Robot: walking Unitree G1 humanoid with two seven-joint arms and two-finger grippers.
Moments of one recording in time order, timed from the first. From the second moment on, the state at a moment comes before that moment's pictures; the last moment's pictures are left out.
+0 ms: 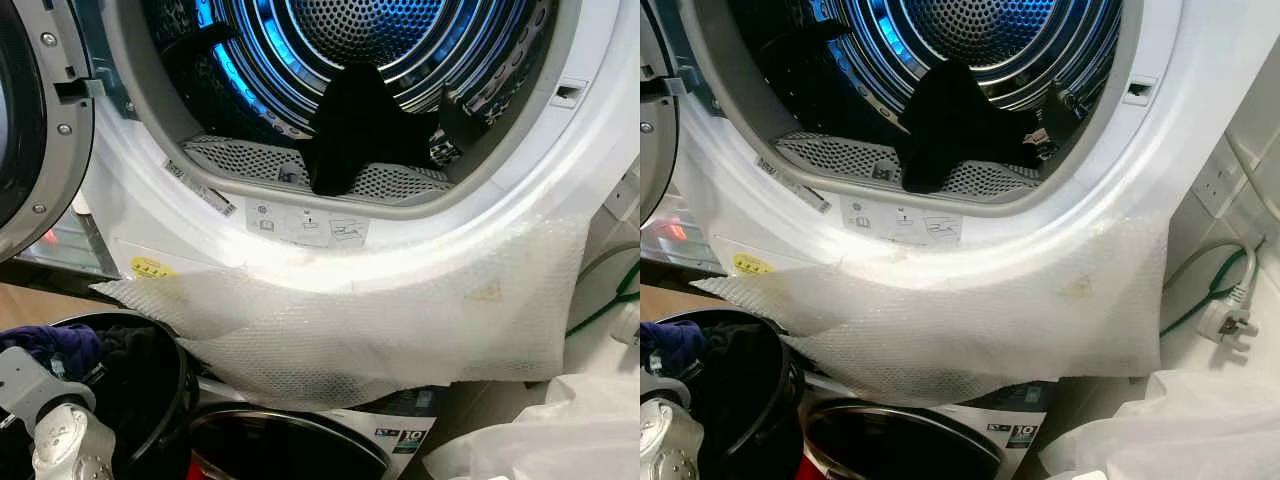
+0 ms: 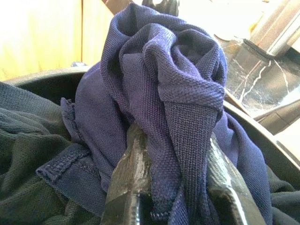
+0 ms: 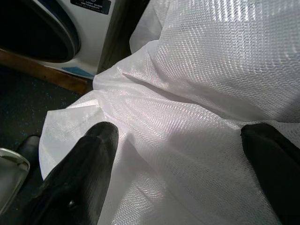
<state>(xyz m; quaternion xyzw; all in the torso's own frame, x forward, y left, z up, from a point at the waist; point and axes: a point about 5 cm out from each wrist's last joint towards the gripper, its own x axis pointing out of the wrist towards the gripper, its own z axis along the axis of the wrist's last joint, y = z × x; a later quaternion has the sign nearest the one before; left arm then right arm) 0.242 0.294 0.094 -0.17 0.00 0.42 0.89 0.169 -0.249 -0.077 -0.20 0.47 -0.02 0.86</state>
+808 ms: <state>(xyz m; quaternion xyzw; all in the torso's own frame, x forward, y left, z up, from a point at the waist) 0.206 0.259 0.119 -0.16 -0.06 0.12 0.98 0.163 -0.243 -0.082 -0.15 0.48 -0.08 0.86</state>
